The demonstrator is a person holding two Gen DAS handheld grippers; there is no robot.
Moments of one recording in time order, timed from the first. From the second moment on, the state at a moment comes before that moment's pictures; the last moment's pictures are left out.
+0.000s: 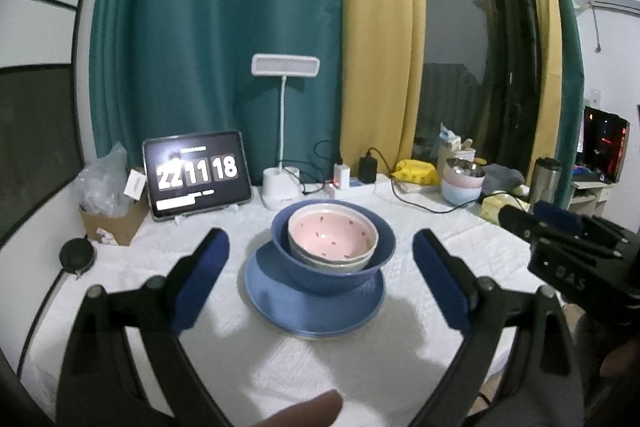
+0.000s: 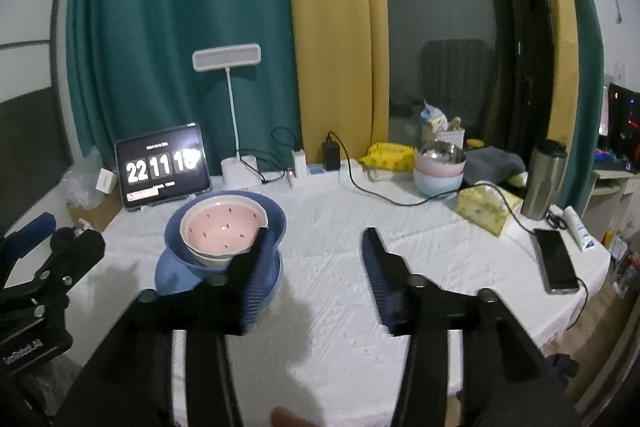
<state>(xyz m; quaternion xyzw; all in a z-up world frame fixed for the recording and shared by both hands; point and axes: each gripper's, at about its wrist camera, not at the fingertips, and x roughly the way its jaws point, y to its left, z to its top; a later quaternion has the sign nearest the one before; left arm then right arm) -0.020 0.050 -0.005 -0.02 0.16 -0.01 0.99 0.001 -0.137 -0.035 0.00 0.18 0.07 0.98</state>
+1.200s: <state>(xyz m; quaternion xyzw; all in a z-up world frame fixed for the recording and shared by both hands) -0.080 0.027 0.046 0.00 0.09 -0.01 1.00 -0.077 -0.172 0.008 0.02 0.10 0.06 0.99</state>
